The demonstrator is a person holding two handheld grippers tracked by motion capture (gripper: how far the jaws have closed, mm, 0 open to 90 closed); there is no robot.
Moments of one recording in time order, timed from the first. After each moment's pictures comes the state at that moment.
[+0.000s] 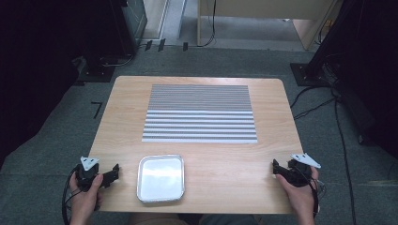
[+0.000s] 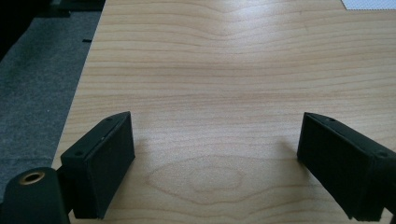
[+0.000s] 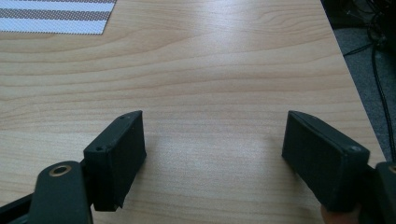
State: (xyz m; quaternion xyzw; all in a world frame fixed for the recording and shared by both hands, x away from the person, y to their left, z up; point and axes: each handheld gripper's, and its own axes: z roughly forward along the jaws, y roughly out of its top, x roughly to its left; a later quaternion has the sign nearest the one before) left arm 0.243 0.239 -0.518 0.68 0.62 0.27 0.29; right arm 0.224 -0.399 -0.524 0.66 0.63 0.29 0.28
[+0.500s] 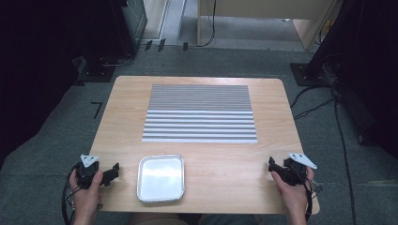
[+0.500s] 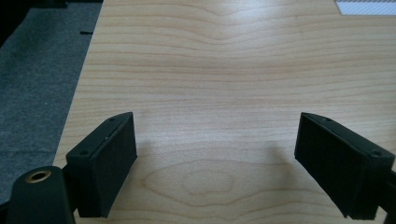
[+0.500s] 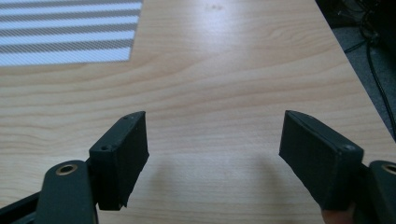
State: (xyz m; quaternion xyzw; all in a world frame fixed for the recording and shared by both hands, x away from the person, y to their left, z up) left arm 0.247 0.236 -0.508 0.68 0.63 0.25 0.28; right arm 0.223 -0.377 -0.513 0.68 0.60 0.31 0.29
